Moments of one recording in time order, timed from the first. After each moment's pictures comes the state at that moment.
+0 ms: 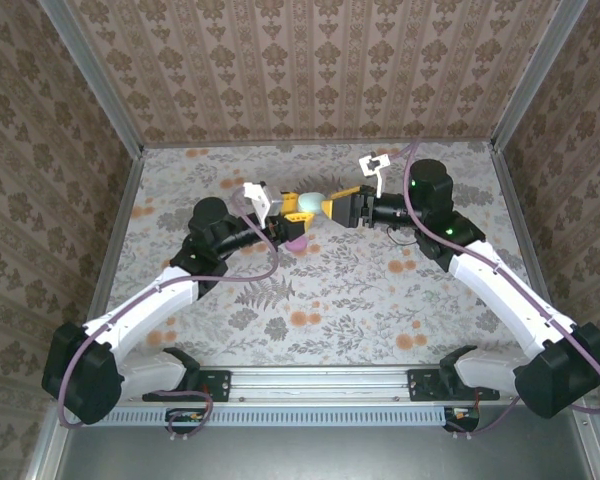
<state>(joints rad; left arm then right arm) -0.63 1.17 0.78 0.45 0.61 -0.02 0.42 1.21 1.08 -0.07 -0.76 0.53</state>
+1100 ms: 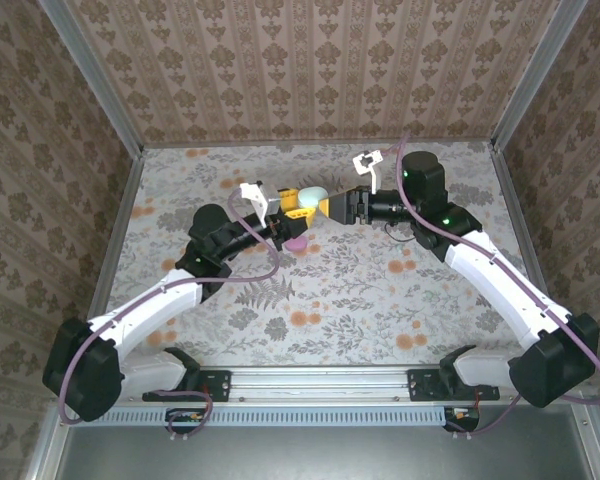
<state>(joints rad) -0.66 1.18 0.74 0.61 0.55 -0.11 0.42 1.27 1.16 -0.20 -0.77 0.49</state>
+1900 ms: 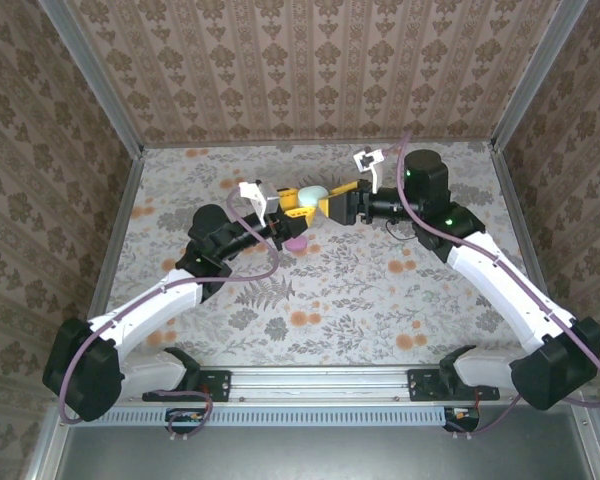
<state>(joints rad) -0.66 1.18 0.74 0.63 0.55 -0.15 0.42 1.25 1.18 -0.20 -0.74 0.38</state>
